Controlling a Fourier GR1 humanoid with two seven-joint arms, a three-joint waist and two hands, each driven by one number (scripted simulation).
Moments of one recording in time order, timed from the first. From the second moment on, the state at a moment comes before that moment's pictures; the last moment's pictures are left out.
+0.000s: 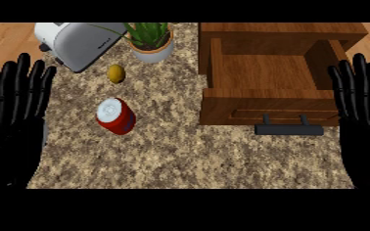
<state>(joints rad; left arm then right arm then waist) -0.02 0.12 0.00 -2.10 0.03 0.01 0.00 -0.02 -0.09 0.00 -2.10 0.04 0.00 -0.03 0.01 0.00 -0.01</state>
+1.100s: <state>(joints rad) -0.16 0.68 0.18 -1.55 0.75 -0.90 0.08 0.20 -0.11 -0.17 -2.13 -0.11 0.01 0.17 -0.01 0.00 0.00</state>
